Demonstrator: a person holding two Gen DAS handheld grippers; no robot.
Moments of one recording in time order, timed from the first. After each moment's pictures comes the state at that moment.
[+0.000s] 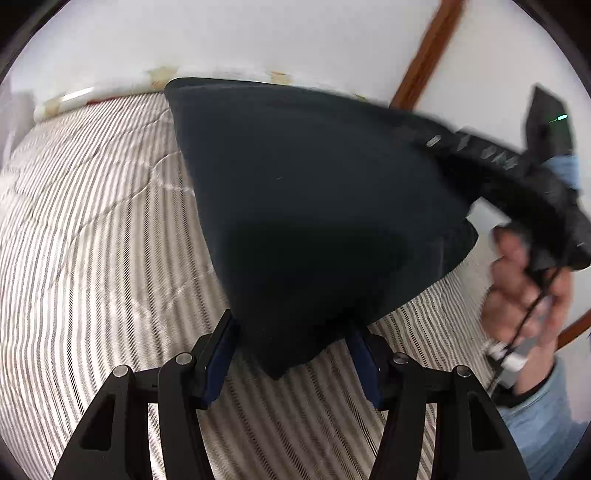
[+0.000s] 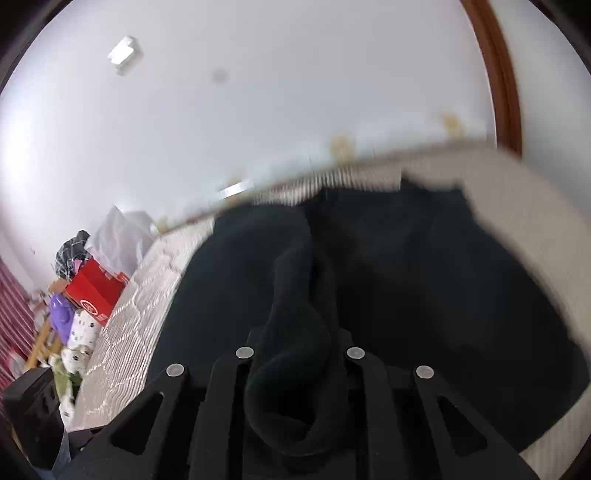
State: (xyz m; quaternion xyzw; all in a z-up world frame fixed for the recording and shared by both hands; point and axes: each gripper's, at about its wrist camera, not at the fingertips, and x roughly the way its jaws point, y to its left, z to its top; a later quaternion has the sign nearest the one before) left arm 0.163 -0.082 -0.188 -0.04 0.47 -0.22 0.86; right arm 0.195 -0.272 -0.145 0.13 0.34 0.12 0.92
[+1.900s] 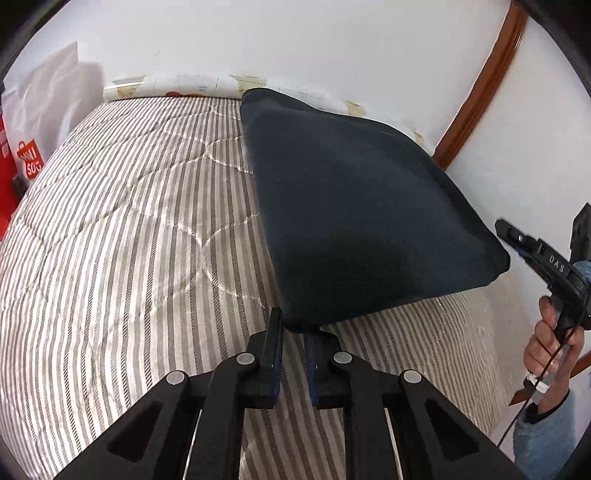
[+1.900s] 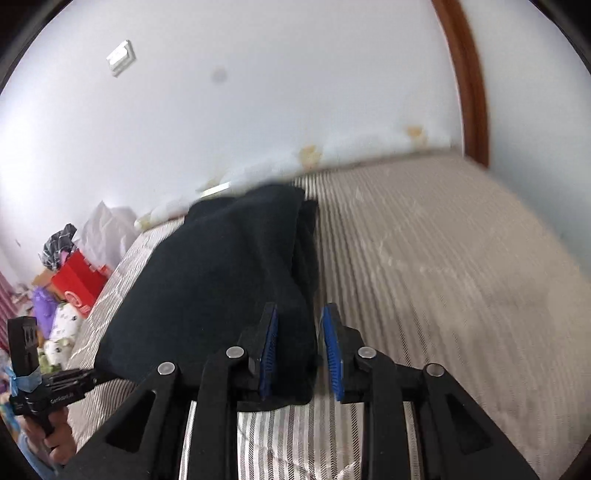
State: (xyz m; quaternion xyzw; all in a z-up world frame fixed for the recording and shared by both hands) left arm 0.159 0.005 -0.163 -0.10 0.46 -0.15 0.87; right arm 0.165 -0.294 -0.140 0.11 0.35 0.07 0.93
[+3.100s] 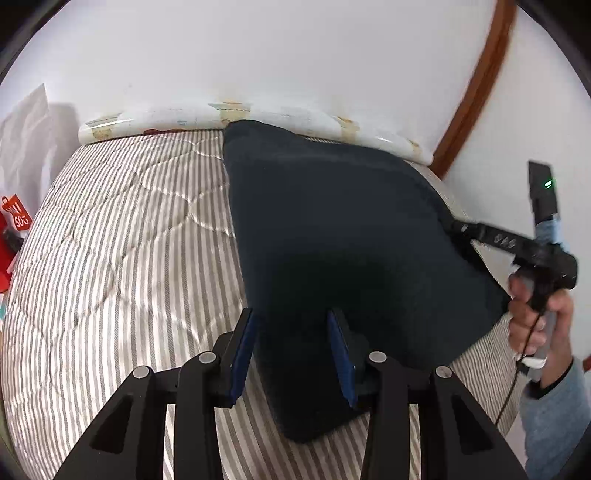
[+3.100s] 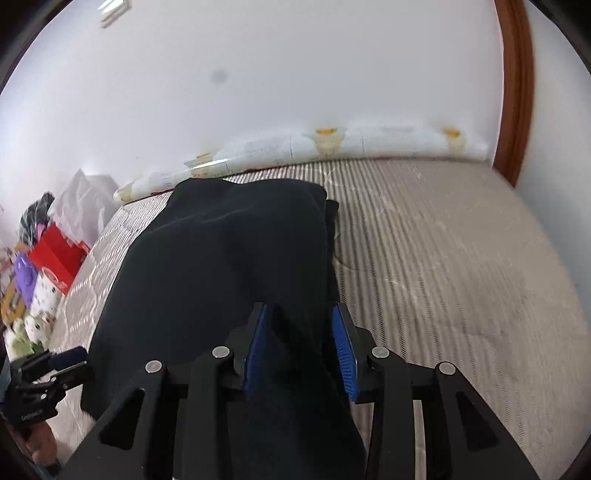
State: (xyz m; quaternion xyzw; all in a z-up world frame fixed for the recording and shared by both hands) left arm 0.226 -0.005 -0.137 -0.06 0.45 -0.16 0.88; right arm 0.272 -0.254 -0.152 0.06 0.44 0.07 0.90
